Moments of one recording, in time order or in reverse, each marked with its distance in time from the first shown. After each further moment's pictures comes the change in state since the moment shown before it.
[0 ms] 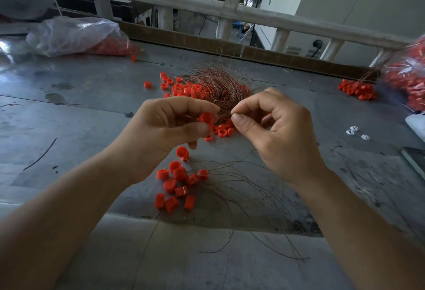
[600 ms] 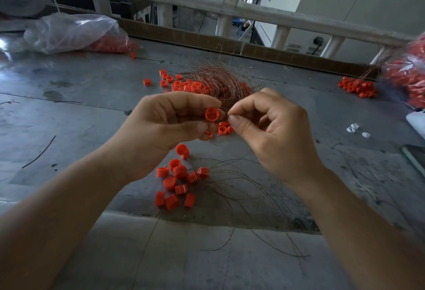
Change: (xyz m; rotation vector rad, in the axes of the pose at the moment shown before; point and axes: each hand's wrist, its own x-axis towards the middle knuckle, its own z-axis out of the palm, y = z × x) left_hand 0.001 0.000 0.000 -0.144 -0.036 -0.006; right_hand -0.002 0.000 0.003 -0.026 -0.022 -0.004
